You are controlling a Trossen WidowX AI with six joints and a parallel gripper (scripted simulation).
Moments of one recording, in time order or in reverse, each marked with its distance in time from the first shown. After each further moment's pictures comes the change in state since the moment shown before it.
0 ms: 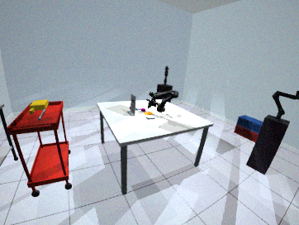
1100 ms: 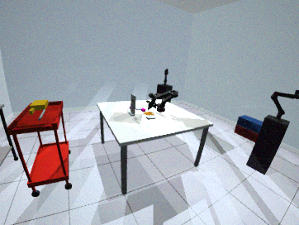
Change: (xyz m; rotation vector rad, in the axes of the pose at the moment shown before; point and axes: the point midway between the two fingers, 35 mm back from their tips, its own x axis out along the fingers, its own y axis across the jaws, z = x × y) arm 0.017 0.010 0.006 -0.023 -0.039 0.008
